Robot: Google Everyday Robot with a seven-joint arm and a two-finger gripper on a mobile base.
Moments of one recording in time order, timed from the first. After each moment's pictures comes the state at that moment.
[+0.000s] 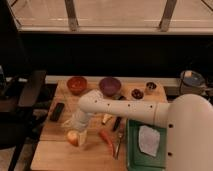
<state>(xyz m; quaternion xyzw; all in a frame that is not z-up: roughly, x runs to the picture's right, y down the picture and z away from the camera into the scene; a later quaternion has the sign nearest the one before) -0.179 0.251 0.774 -0.32 -0.40 -0.28 0.81</state>
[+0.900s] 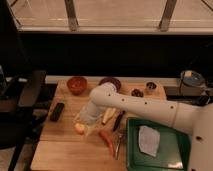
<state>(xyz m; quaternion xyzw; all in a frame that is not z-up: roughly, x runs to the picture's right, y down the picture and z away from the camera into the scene) -0.113 0.182 0.723 -0.27 -0.38 -0.26 0.85</state>
